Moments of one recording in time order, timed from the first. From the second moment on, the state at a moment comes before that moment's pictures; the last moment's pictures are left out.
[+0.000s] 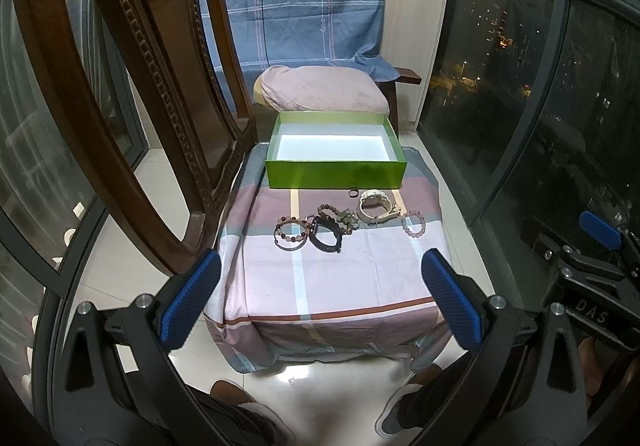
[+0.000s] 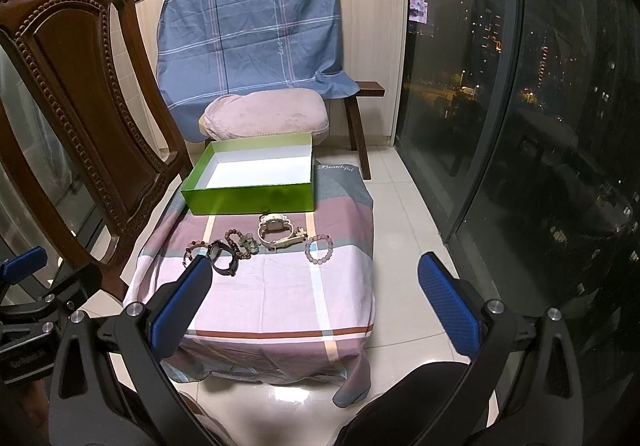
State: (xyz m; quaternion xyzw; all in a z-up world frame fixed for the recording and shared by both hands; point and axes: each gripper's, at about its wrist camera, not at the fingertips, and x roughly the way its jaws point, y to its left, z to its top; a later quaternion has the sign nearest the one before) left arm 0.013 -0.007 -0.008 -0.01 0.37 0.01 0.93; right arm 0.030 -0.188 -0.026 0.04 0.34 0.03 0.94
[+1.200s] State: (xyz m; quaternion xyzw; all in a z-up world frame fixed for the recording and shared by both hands) left arm 0.148 0.029 -0.152 -0.01 0.45 0.03 0.89; right arm 0.141 -0.192 -0.185 0.00 0.39 0.07 0.92
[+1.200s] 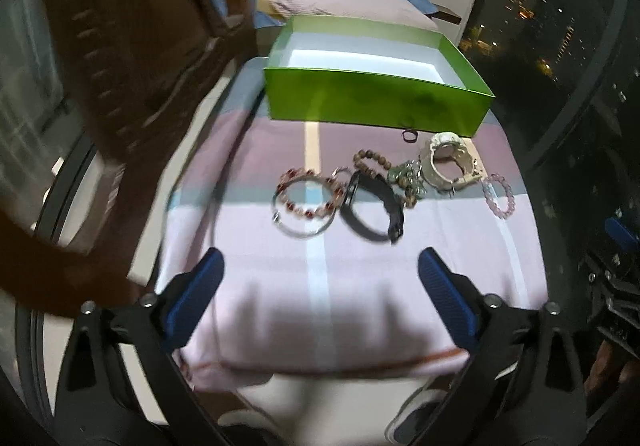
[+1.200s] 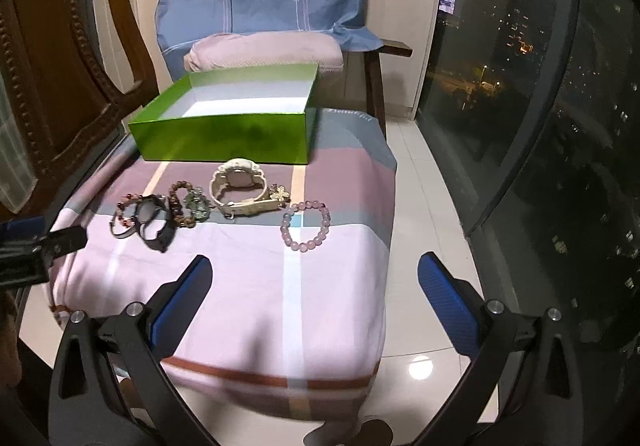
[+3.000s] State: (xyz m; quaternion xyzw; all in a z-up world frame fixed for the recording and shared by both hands) left arm 0.117 0.047 -0.062 -0.08 0.36 -0.04 0.93; right arm 0.187 -0.163 -0.116 0.00 0.41 0.22 0.88
